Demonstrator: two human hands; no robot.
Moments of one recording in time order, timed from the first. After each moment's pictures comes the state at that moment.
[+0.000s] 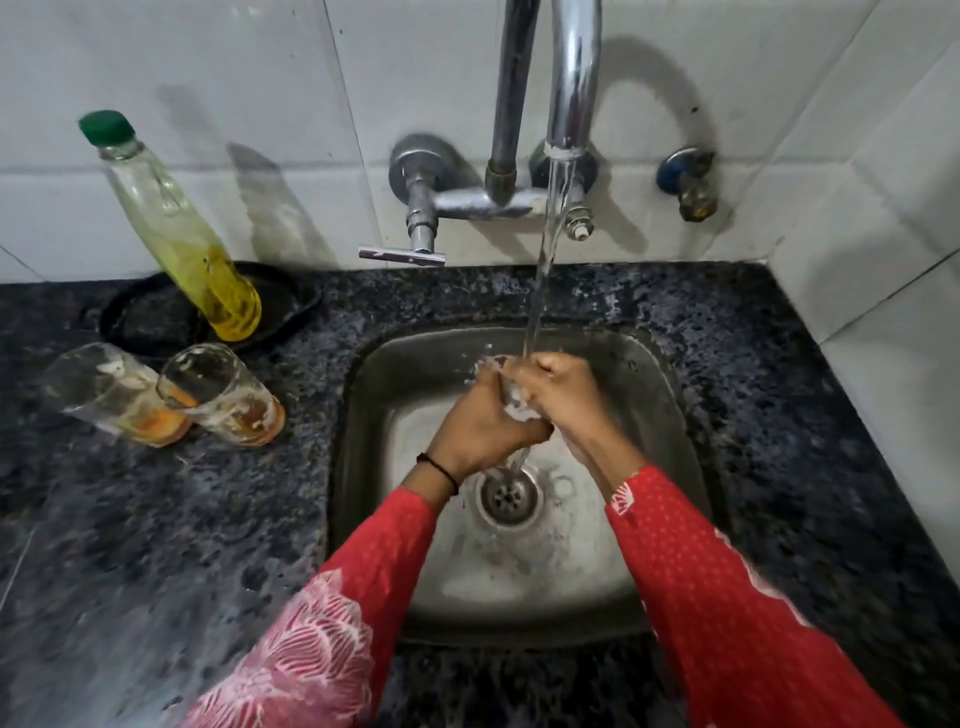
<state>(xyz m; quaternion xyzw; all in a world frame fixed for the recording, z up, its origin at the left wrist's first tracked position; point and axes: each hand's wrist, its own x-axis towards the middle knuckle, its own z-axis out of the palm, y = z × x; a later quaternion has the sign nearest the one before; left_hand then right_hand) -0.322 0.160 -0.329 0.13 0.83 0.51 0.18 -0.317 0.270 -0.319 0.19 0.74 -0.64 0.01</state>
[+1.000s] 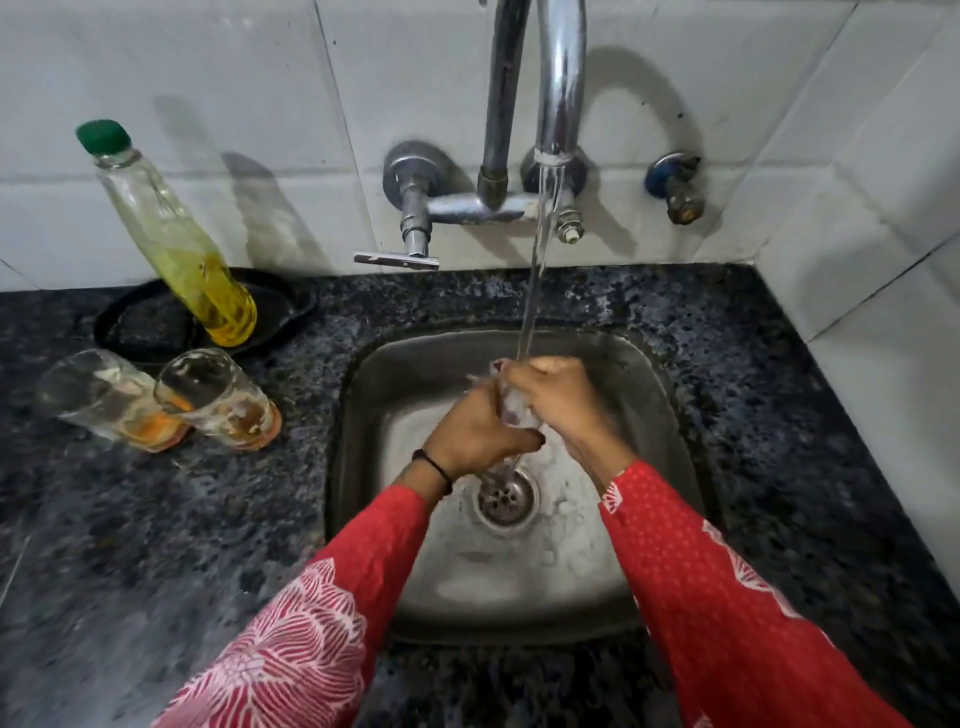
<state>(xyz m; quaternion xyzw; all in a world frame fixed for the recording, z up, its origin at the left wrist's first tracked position) -0.318 0.153 -0.314 0.15 0.79 0.53 0.28 -0.316 0.270 -0.318 0.21 0.75 -0.63 0.01</state>
